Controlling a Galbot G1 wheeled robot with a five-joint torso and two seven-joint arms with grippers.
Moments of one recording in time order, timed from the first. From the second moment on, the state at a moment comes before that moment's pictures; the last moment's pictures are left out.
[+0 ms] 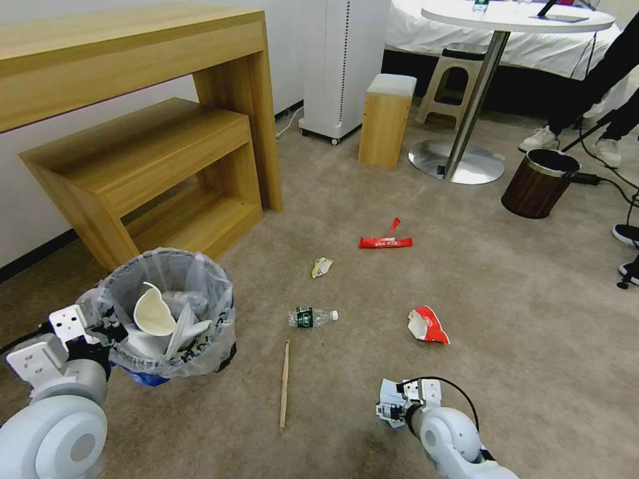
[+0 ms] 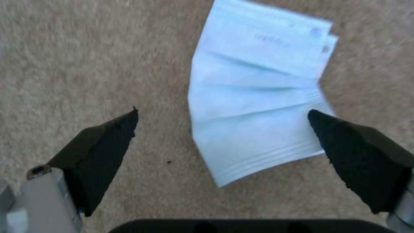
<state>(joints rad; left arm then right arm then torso) 1.54 -1.19 -0.83 -2.36 -0.80 0.60 -0.63 -1.28 1.23 0.21 1.61 0.69 -0.74 0.37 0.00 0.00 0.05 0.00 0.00</state>
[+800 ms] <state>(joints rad) 1.53 -1.19 -0.82 -2.35 -0.79 0.59 -0.63 -1.28 1.21 0.23 1.58 0.58 -0.74 0.36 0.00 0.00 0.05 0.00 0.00</state>
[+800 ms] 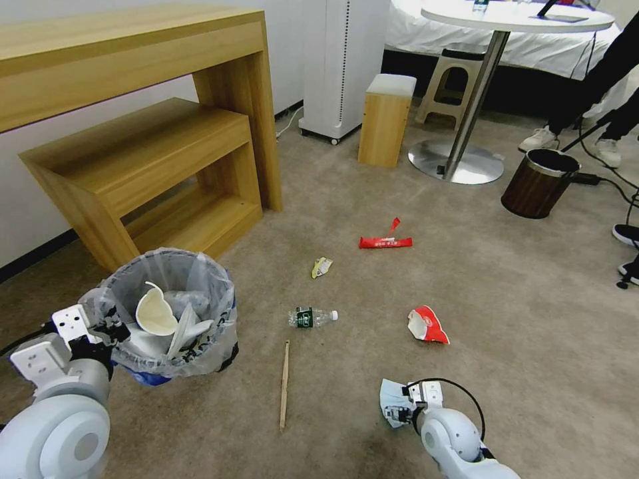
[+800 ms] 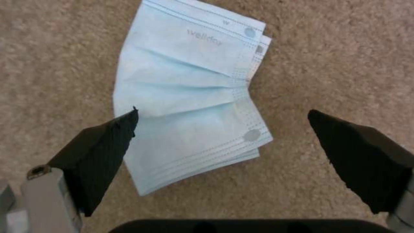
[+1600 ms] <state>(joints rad) 1.53 -1.19 -0.82 -2.35 -0.79 0.59 -0.63 -1.27 1.24 0.20 1.53 0.56 -0.73 0.33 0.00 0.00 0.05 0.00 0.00</state>
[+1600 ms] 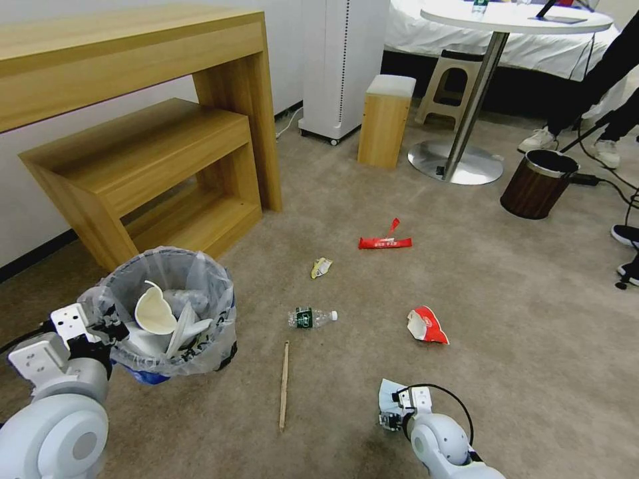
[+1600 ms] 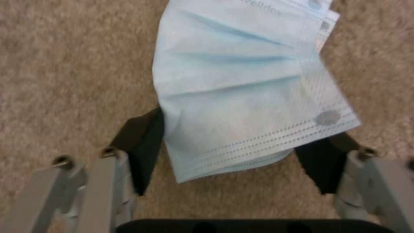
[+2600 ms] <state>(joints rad) 1.52 -1.19 -0.81 -2.34 -0.77 0.58 -0.63 -1.32 1.15 0.23 1.75 0.49 -0.58 0.29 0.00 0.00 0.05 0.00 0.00</state>
